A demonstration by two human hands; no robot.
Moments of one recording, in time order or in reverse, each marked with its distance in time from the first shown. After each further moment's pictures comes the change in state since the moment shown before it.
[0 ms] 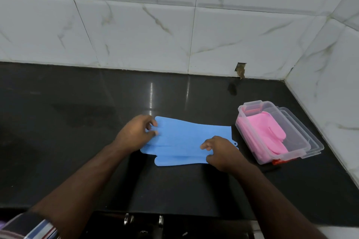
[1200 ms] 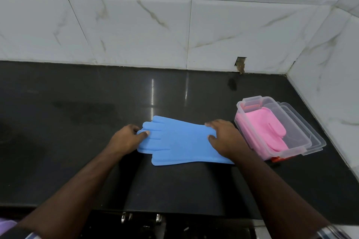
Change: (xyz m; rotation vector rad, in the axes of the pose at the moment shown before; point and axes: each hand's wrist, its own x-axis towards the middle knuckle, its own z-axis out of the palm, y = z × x) left_hand -0.013 -0.007 0.012 -0.054 -0.038 -0.386; right_hand 0.026 0.028 -0.008 -0.065 0.242 -0.063
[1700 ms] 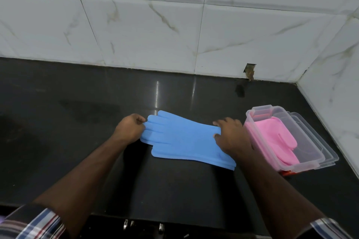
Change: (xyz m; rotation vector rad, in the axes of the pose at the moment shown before) left_hand 0.038 0.003 -0.017 -0.175 0.117 0.001; right_hand 0.033 -0.007 -0.001 -0.205 0.062 0.096
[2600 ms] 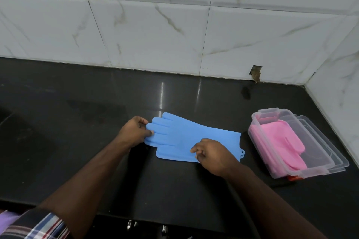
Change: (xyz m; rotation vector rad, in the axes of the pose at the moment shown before) left_hand -0.005 -0.007 -0.003 -0.184 -0.068 -0.077; right_hand -0.031 -0.048 0.014 0.291 -0.302 -0.278
